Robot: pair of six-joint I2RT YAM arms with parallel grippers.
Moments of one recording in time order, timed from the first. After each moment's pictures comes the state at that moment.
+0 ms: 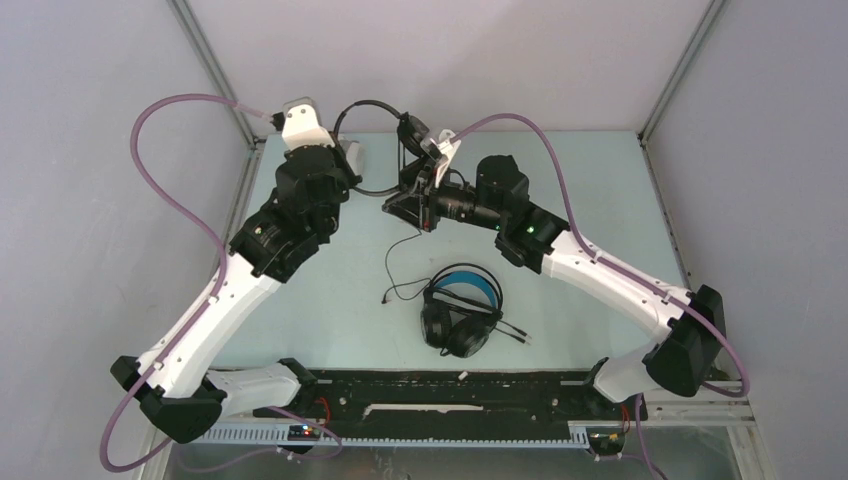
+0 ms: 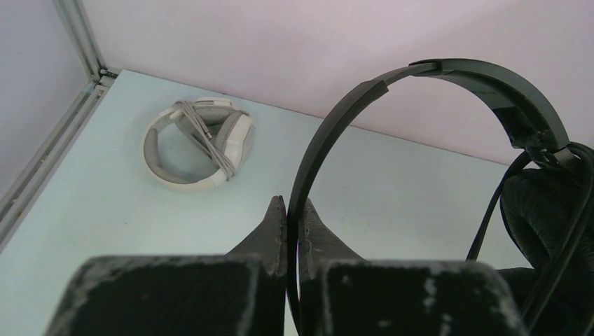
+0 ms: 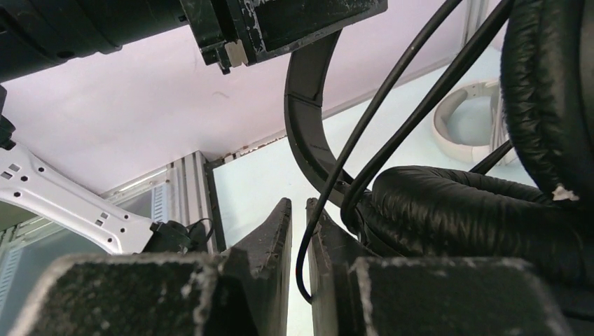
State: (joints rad) left arm -0.68 1.15 1.42 -0.44 -0.75 -0.37; right arm 0.85 1.46 1.34 0.11 -0.41 0.28
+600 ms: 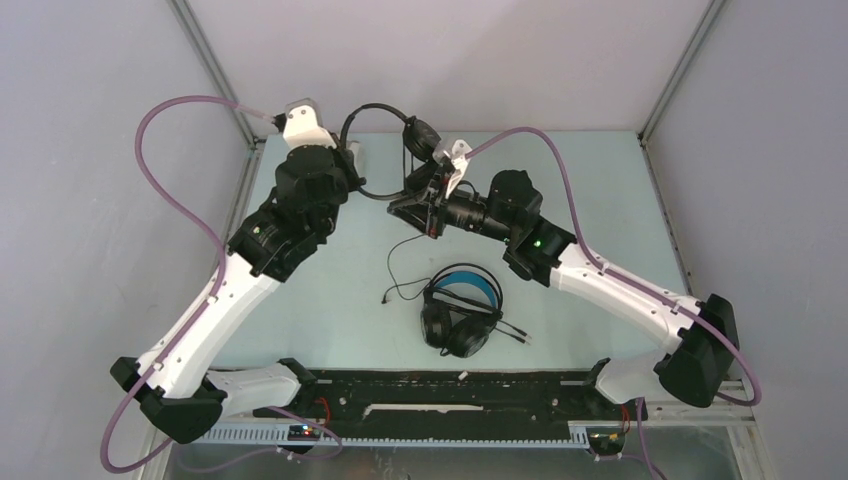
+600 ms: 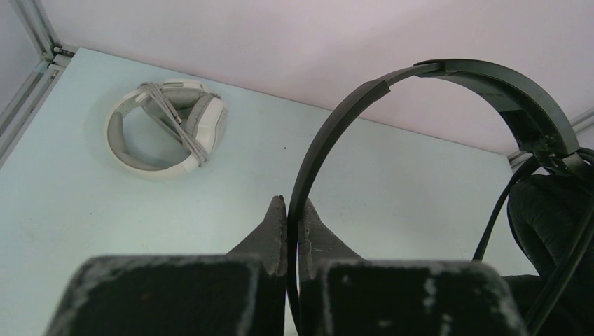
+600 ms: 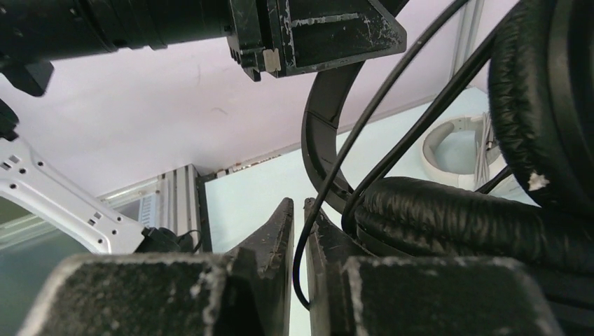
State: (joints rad) left arm -0.67 1.14 1.43 -0.48 -0.65 -0.44; right arm 0.86 1.39 1.21 0.27 -0.40 0.23
